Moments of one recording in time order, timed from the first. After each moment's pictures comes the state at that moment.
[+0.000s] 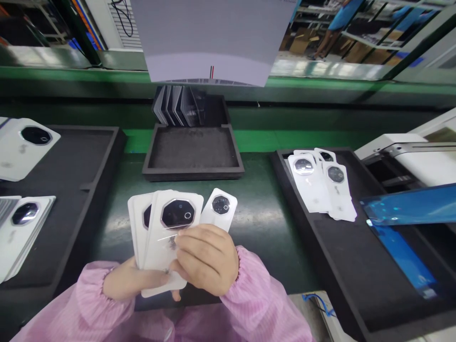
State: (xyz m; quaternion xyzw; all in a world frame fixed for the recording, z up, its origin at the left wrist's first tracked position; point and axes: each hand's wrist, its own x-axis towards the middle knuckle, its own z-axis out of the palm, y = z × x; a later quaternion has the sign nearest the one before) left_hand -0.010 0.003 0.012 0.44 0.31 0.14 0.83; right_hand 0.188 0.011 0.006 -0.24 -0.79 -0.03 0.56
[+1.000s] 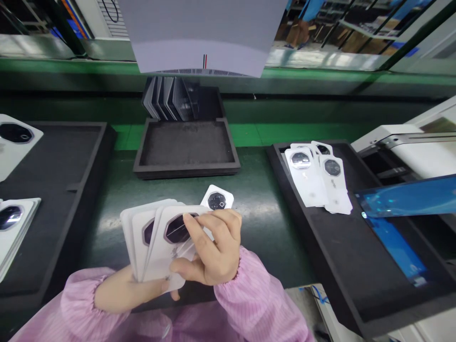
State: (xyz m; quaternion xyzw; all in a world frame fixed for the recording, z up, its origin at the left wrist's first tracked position) left_hand -0.003 0.007 0.020 0.61 0.30 0.08 0.73; right_hand 0.185 0.014 0.025 -0.44 -0.70 -0.13 0.55
